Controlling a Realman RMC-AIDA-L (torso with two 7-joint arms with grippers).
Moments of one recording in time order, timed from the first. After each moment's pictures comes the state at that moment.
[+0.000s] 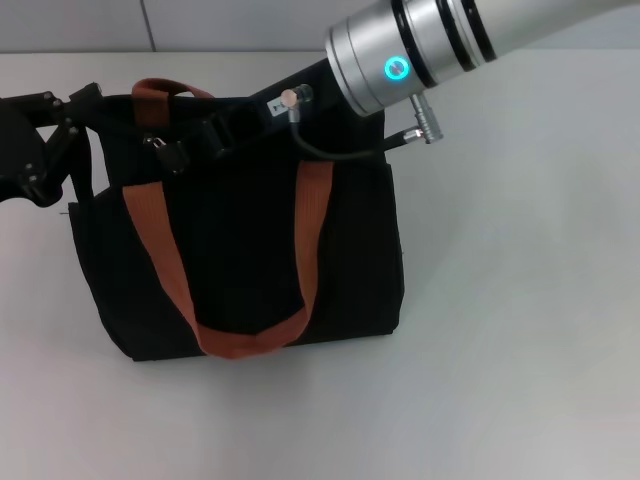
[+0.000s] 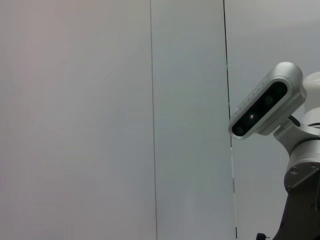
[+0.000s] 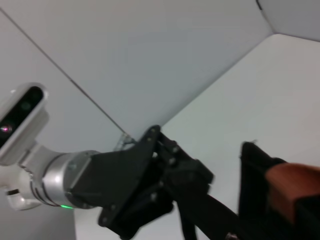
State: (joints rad) left arm -0.42 -1.99 0.44 0.49 1.71 1.76 -0.96; right arm 1.08 2.08 -1.33 -0.63 -1.79 -1.28 2.33
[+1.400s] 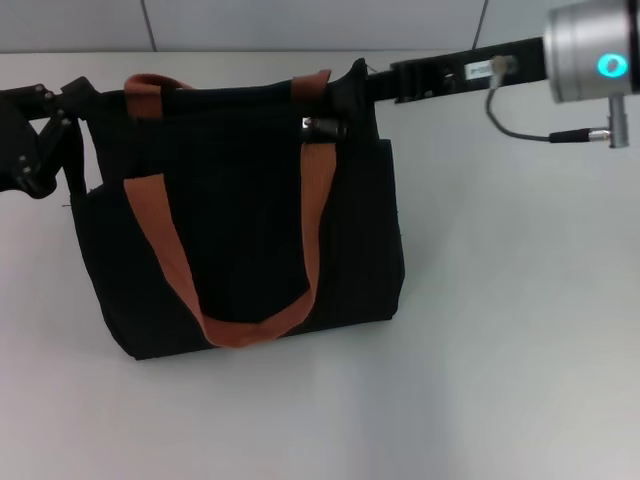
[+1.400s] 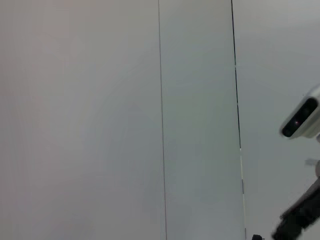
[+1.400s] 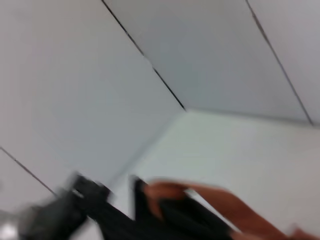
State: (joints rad) left arm -0.42 -1.99 0.42 0.49 1.71 1.75 -0.96; right arm 0.69 2.08 -1.07 -1.03 -1.91 -1.40 2.36
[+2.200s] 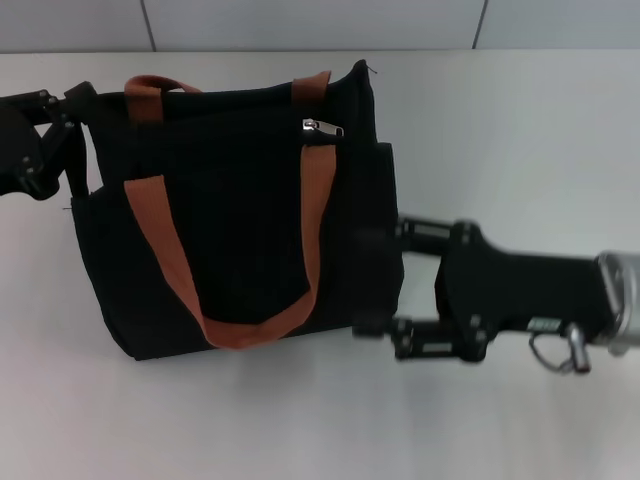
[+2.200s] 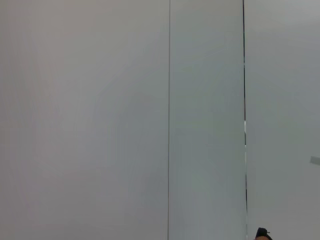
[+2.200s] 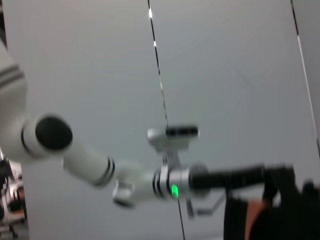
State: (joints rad) left arm -0.42 -1.99 0.43 0.49 1.72 1.73 -1.00; right arm 0.50 2.08 -1.08 -0.42 -1.54 -1.77 0.99
